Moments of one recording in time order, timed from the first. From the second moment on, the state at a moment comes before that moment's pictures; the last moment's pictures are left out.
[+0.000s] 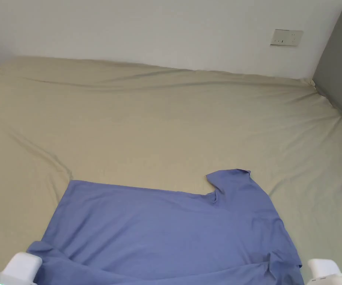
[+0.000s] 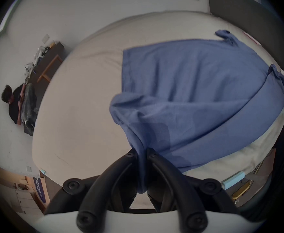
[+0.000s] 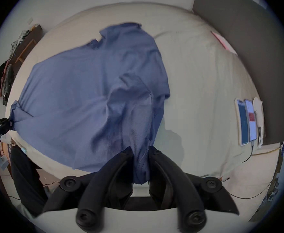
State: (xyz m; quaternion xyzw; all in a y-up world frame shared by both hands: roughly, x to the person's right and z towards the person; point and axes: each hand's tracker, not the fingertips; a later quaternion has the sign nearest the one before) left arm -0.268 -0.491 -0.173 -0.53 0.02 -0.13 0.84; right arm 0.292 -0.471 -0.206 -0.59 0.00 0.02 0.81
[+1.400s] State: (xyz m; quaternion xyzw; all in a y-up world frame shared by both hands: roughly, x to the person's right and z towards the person) left arm -0.144 -0.234 -0.197 -0.05 -0.01 -0.04 1.00; right arm 0.111 -0.237 -0.213 -0.10 0.07 0.14 0.98
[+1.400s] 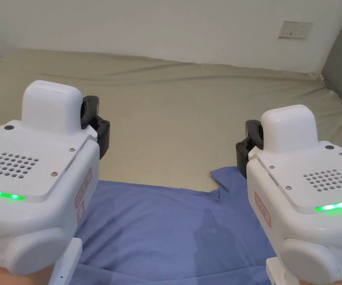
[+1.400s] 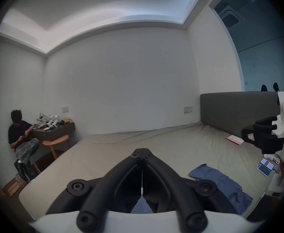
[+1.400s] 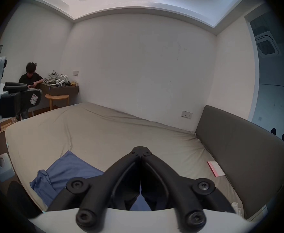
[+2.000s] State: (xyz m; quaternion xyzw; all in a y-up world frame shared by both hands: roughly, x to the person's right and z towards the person) left arm -0.269 -0.461 -0.386 -0.40 0.03 -0.06 0.91; right arm 0.170 -0.327 -0.299 -0.24 0.03 0.13 0.96
